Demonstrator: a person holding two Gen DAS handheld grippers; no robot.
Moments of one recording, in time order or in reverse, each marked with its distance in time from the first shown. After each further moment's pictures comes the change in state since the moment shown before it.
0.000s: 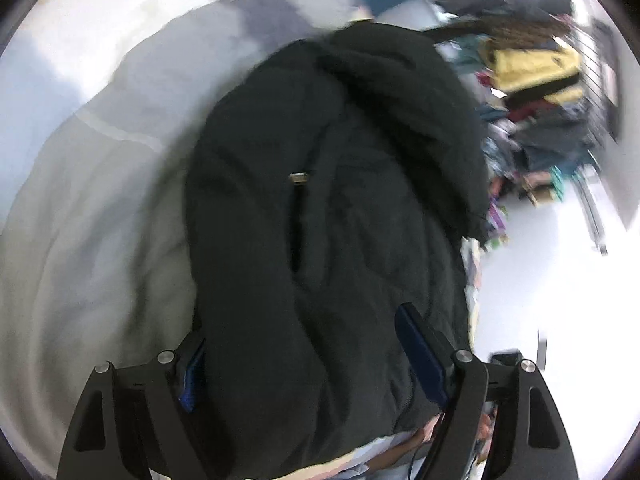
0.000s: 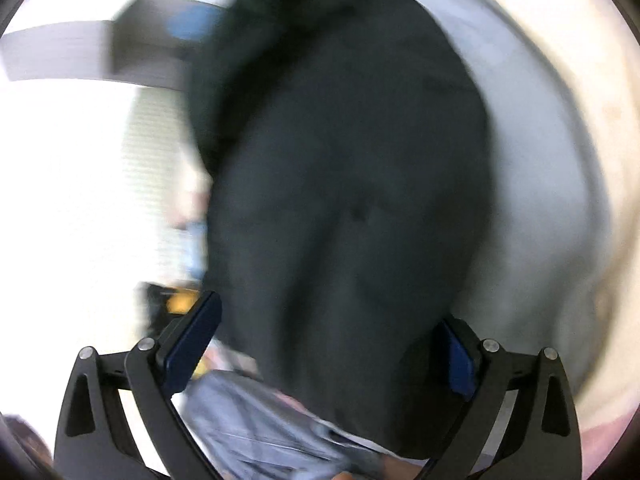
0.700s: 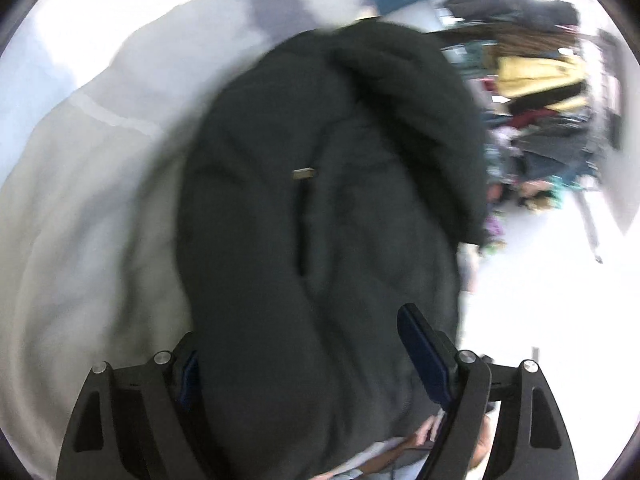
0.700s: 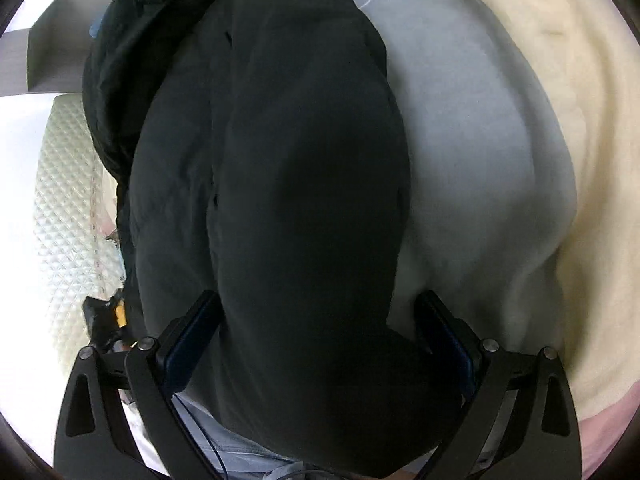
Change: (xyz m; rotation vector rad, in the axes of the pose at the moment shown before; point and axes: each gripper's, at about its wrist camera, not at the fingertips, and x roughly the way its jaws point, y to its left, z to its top) left arm 0.001 -0.006 -0.006 0.030 -0.021 -0.083; right arm 0.024 -0.046 -0.010 0.147 0.099 -0.334
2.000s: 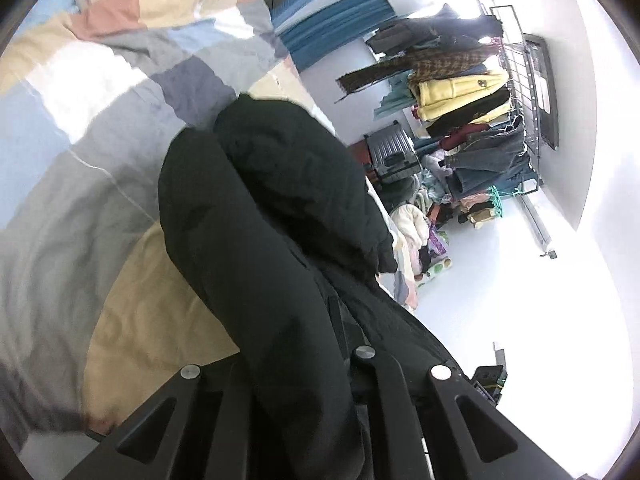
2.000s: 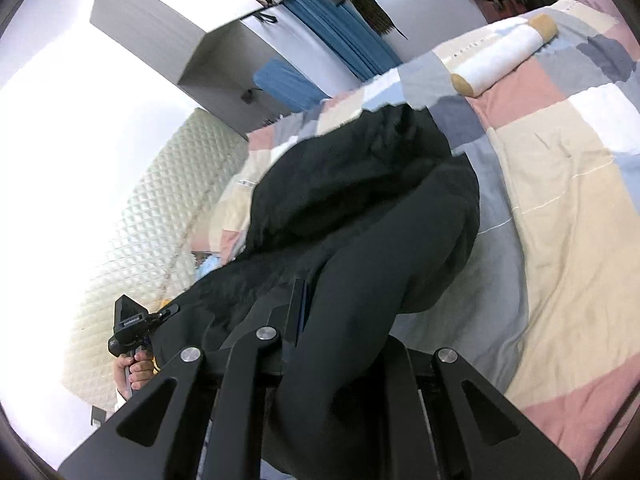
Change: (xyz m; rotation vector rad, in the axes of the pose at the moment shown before) left arm -0.110 -0.115 -0.069 0.086 -0.179 -0.113; right arm -0.148 0.091 -0.059 -0.405 -0.430 0.228
